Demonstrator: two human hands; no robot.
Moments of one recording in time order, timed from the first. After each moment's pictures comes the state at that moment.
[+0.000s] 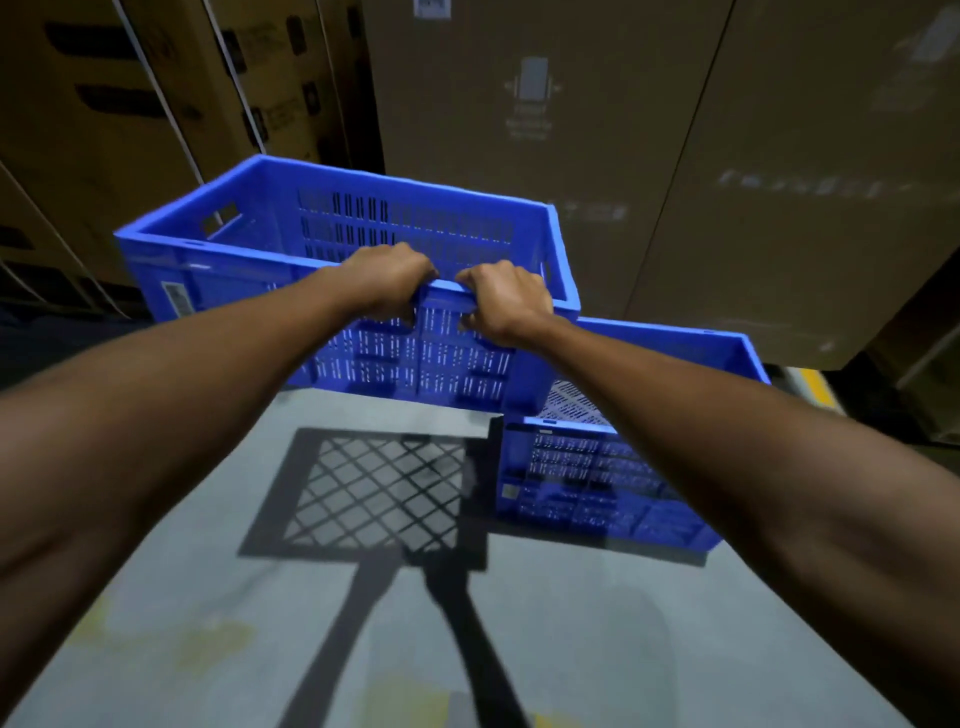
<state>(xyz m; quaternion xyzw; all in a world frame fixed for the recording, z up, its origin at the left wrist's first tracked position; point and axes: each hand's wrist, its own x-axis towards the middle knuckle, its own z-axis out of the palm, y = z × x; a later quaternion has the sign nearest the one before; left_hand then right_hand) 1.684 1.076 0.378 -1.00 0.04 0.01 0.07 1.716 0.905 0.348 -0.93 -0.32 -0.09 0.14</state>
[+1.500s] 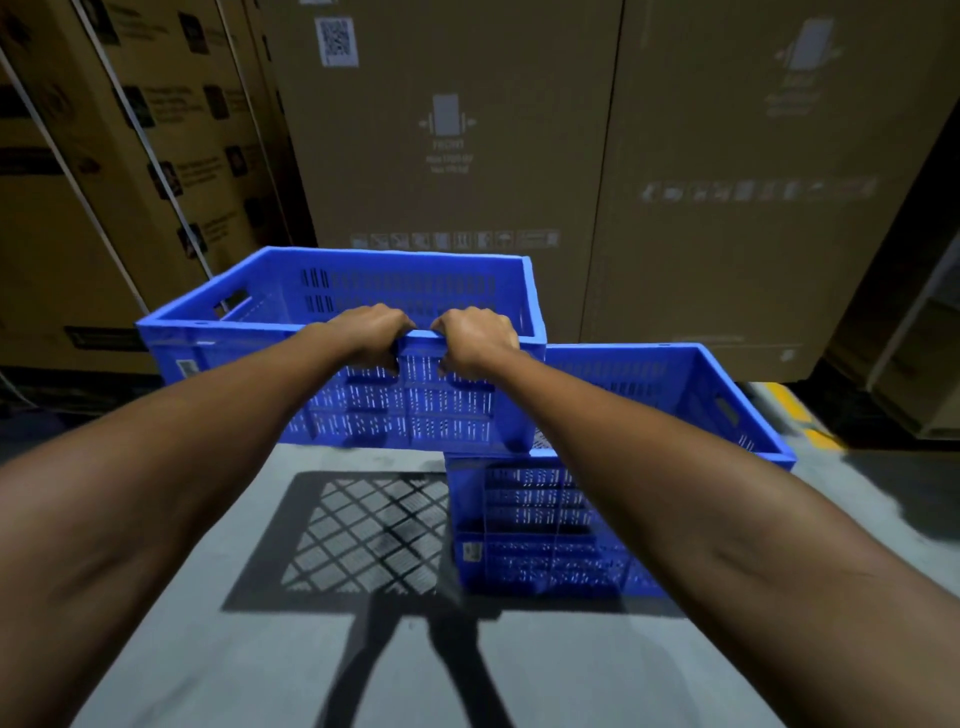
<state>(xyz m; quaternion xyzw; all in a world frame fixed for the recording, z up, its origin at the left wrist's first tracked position) 1.762 1.019 0.283 -1.00 0.05 0.03 0.07 1.792 0.860 0.252 -0.95 -0.27 -0.12 0.11</state>
